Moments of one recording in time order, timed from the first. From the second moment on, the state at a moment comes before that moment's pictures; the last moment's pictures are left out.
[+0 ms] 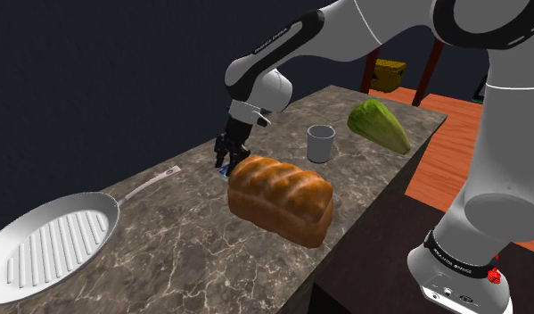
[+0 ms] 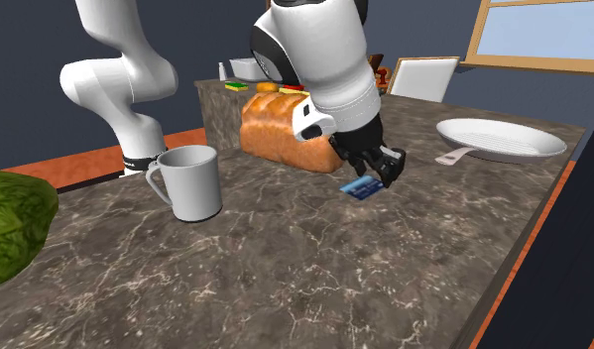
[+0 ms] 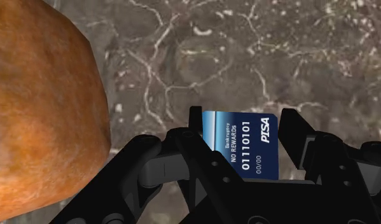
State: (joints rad) arm -0.07 0.30 0.30 -1.98 0.67 2.32 1.39
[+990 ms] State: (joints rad) arm -0.07 0.20 0.29 -1.91 0.62 2.17 1.49
